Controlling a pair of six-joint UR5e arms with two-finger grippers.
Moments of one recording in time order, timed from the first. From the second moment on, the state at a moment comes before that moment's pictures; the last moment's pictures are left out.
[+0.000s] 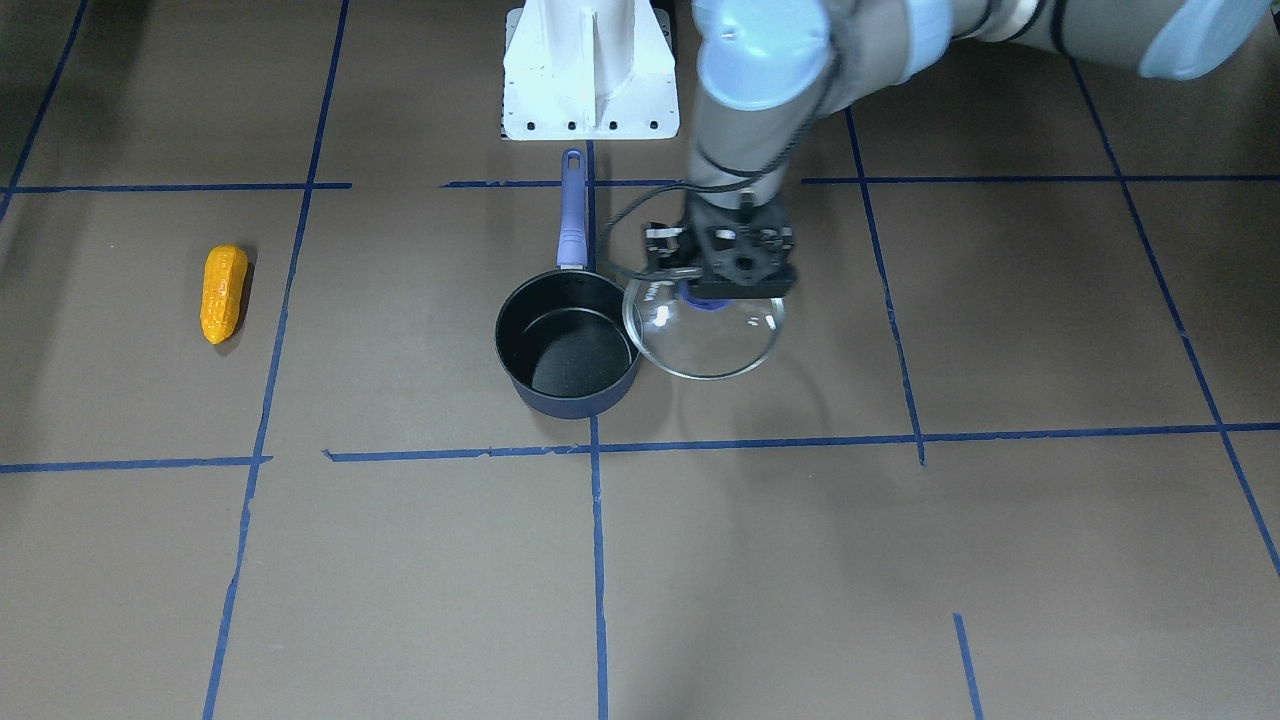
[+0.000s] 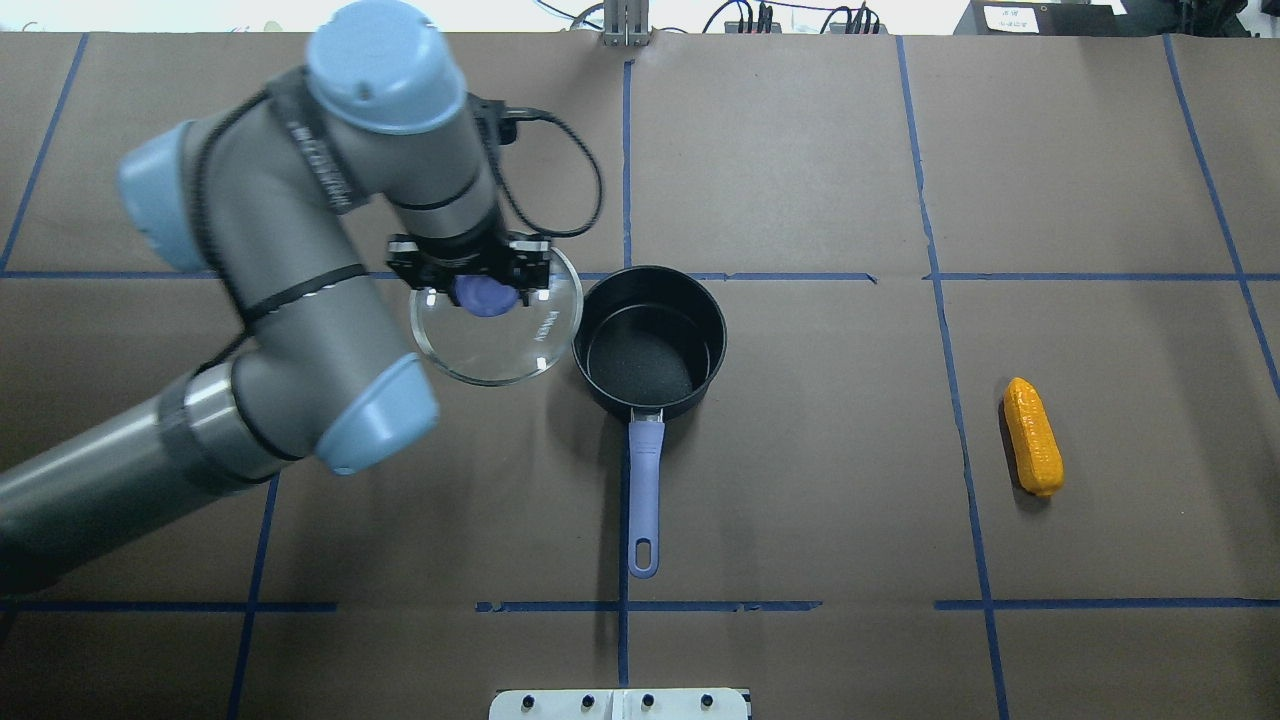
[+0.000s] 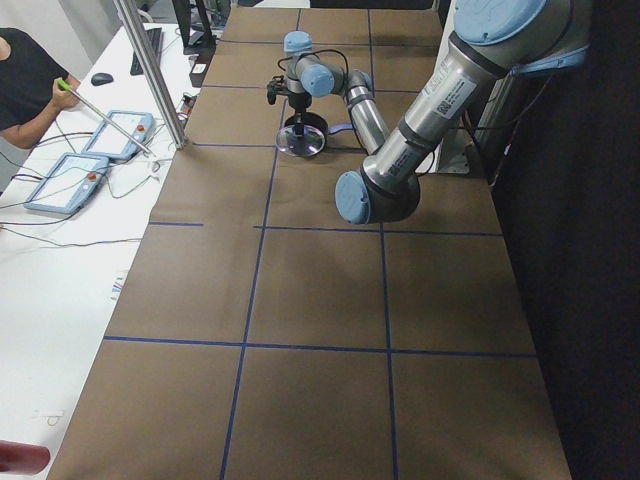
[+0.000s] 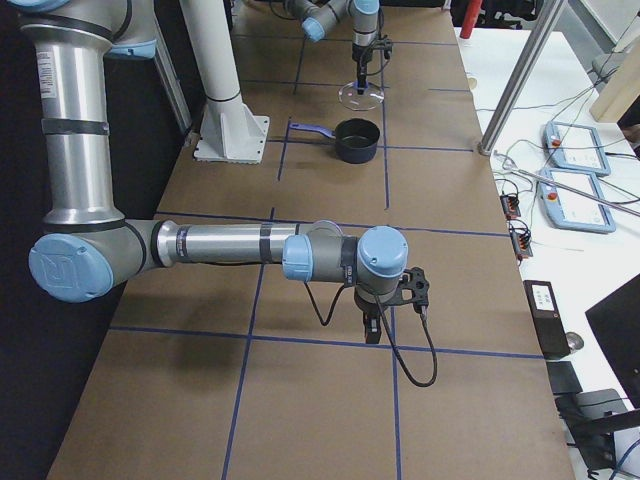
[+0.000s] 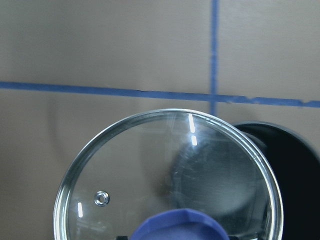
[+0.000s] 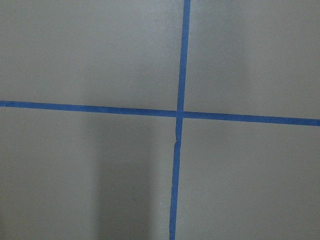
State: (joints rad) left arm -0.71 -2.29 -1.77 -1.35 -2.04 -1.03; right arm 1.61 -1.56 1.63 -1.62 2.42 -0.07
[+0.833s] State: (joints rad) left arm -0.72 -2.07 -1.72 -1.65 -2.07 -1.07; right arm 1.55 -1.55 1.71 -1.61 2.45 0.09
